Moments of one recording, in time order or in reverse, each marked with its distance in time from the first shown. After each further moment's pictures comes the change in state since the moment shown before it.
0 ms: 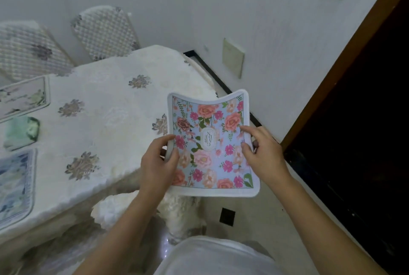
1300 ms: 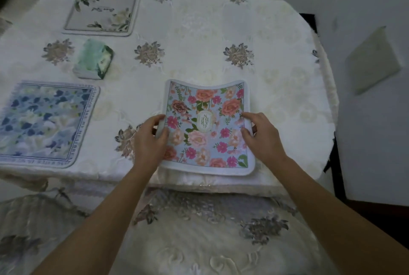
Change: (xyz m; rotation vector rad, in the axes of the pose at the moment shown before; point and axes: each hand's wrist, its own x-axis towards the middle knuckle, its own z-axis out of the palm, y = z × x) left_hand 0.180 -0.228 -0.104 0.149 0.422 -0.466; right_hand 0.281 -0.036 0.310 -0.076 -0.563 -0.287
